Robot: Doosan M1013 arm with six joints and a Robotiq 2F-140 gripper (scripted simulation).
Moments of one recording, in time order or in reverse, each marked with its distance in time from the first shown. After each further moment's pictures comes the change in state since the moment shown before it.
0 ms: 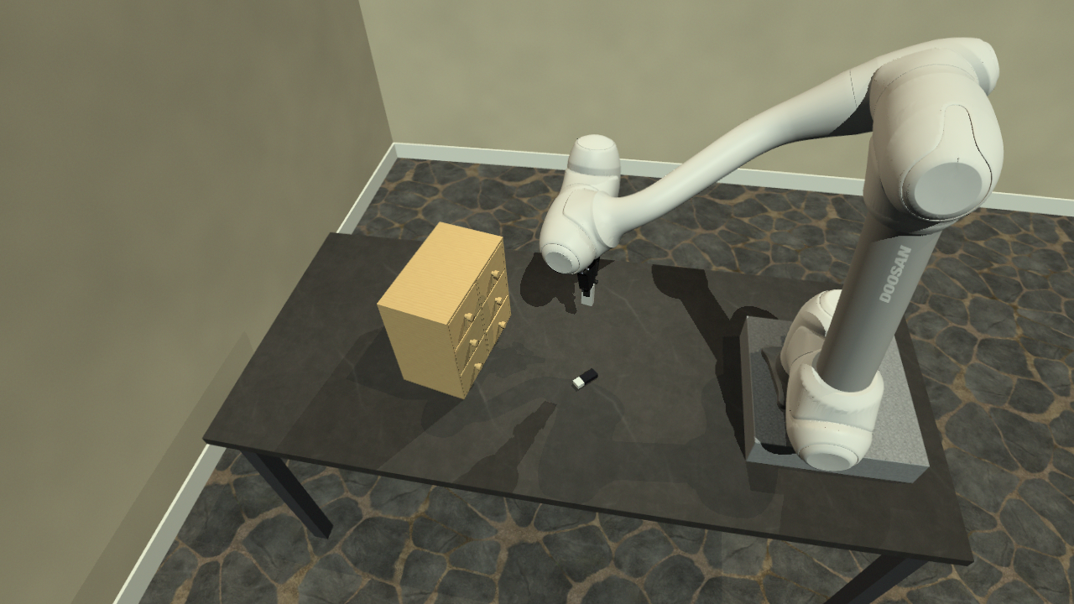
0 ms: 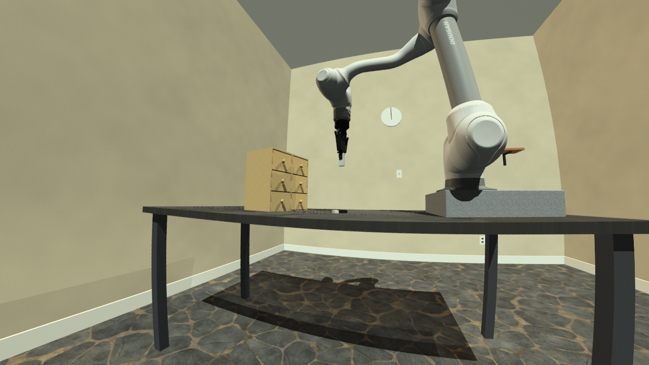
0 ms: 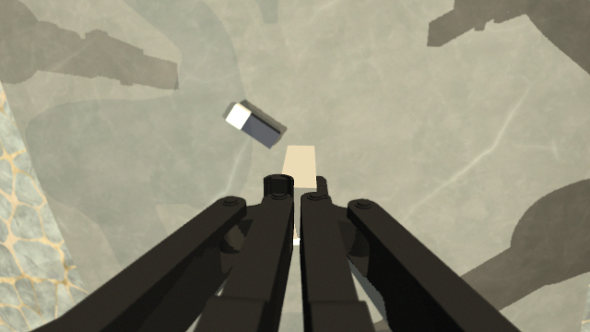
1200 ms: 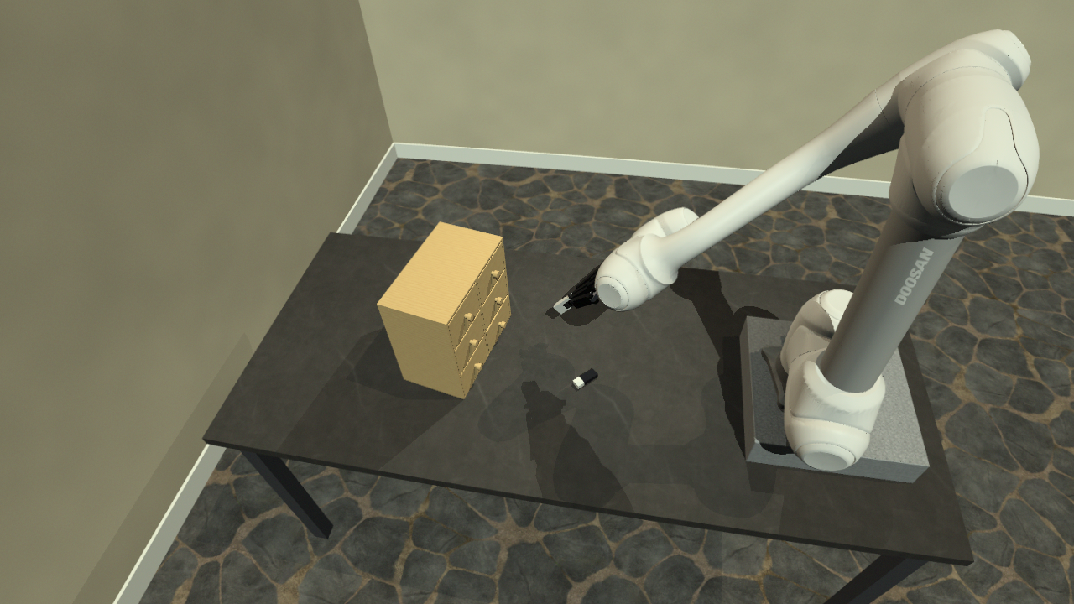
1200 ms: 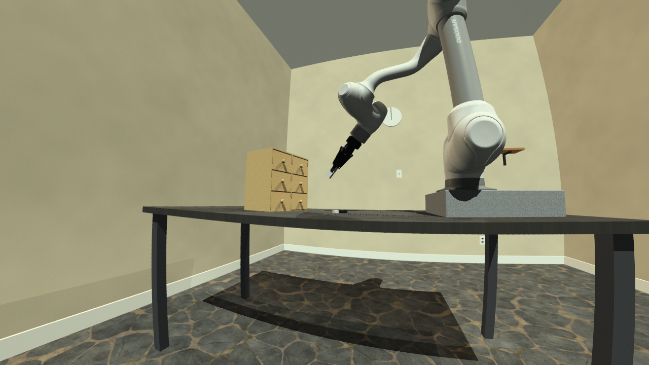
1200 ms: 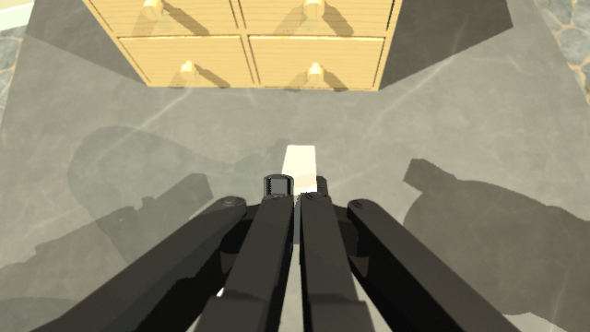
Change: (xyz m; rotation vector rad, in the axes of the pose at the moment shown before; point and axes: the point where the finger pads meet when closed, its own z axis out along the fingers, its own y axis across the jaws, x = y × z) arm 0.055 0.001 0.058 0.047 0.688 -0.024
